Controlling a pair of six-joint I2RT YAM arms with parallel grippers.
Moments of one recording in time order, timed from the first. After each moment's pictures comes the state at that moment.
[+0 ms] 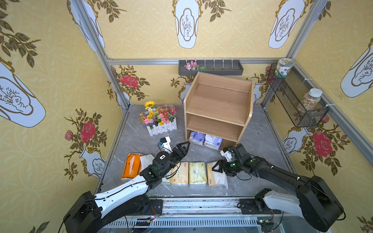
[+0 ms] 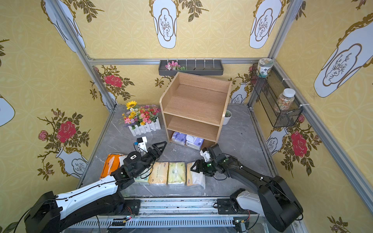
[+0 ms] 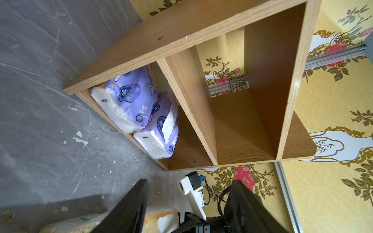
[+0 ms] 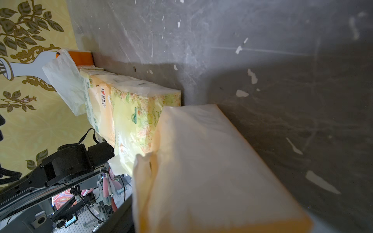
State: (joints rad) left arm -0.81 0.95 0.35 0.42 -0.14 -1.27; right arm 0.50 1.17 0.47 -0.32 -0.60 0.68
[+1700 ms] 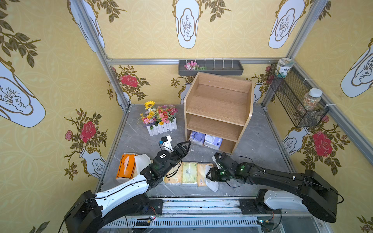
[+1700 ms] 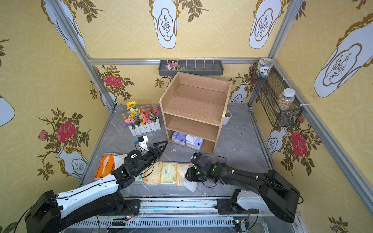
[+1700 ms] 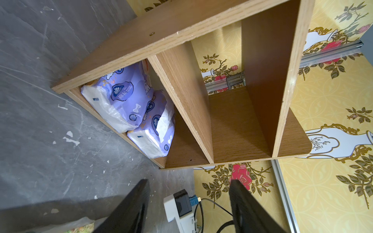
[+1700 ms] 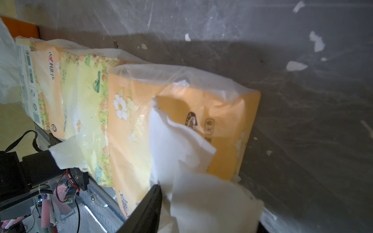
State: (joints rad) left arm -0.81 0.96 0.37 0.42 -0.12 -1.27; right arm 0.92 1.23 0.51 -0.27 -0.21 0.89
